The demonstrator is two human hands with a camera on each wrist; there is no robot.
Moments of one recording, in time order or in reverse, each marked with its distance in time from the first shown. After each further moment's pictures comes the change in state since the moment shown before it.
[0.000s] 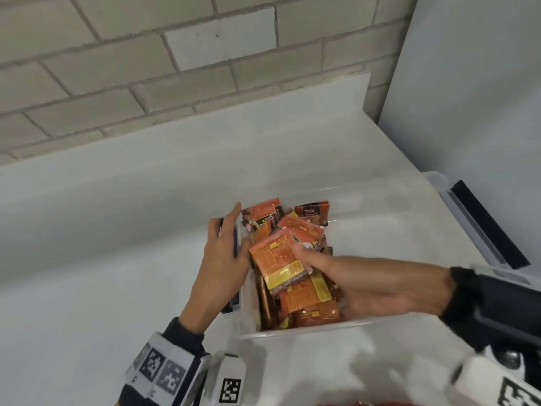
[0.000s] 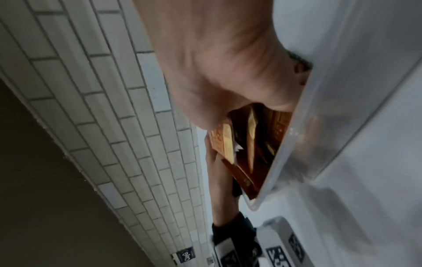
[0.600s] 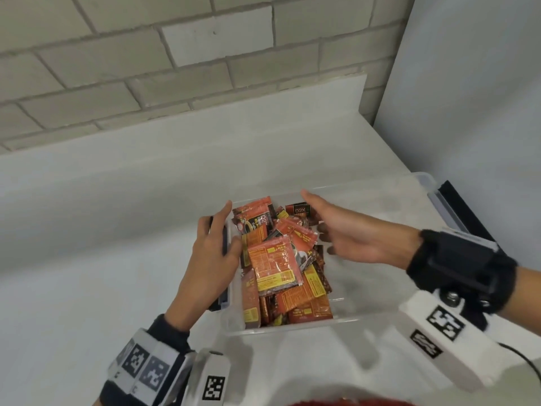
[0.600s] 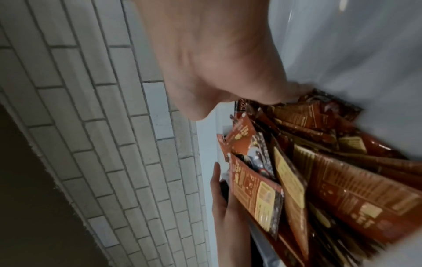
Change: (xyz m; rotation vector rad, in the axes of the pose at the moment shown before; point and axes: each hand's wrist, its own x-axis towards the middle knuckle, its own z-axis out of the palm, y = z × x) left_hand -0.004 -0.001 0.000 0.042 0.015 -0.011; right_hand -0.008 -0.042 -0.018 0.036 0.338 -0.174
